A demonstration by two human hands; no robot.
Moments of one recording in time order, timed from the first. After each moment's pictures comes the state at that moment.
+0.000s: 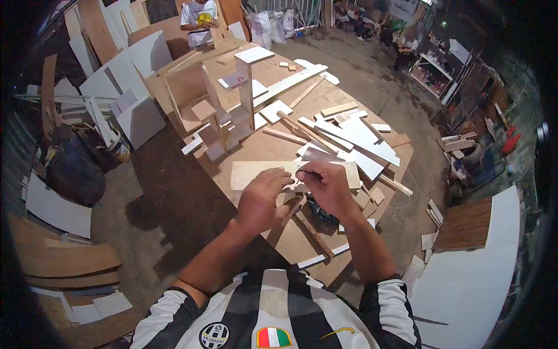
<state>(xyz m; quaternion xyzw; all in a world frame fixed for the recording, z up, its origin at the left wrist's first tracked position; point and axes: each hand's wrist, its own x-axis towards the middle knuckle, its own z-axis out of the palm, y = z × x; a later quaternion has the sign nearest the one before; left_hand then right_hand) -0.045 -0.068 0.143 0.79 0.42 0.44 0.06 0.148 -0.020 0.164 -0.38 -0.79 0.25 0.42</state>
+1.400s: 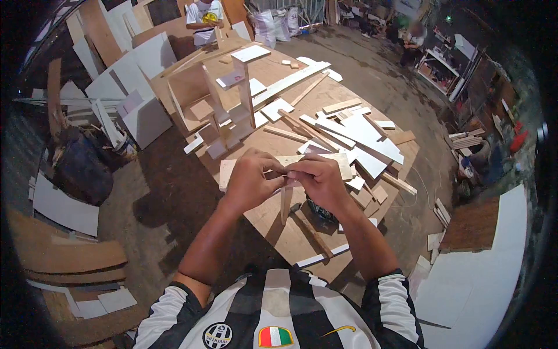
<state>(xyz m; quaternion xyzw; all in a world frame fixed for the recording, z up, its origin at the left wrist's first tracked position) -0.035 -0.037 0.178 0.74 0.53 0.36 0.20 0.167 -0.007 0.164 -0.29 -0.81 0.26 0.45</state>
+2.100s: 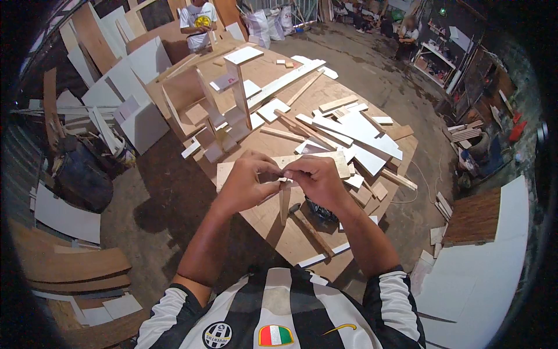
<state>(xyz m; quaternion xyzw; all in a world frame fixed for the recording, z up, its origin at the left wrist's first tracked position) -0.043 -0.028 0.180 0.77 0.47 0.34 0.25 0.169 -0.001 0.162 -0.31 -0.79 0.28 0.44</state>
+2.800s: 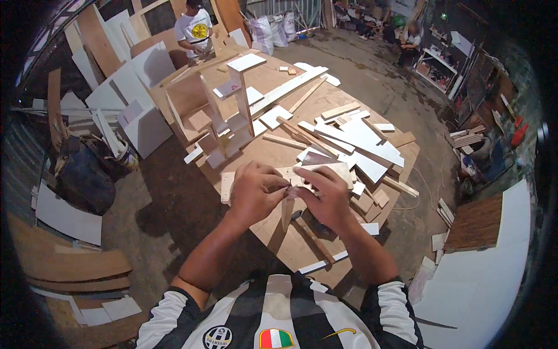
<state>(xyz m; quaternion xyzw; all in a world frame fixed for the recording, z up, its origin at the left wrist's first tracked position) -0.024 -0.035 0.169 0.77 0.52 0.36 0.12 0.180 -0.022 0.156 -0.30 -0.78 0.15 0.53</state>
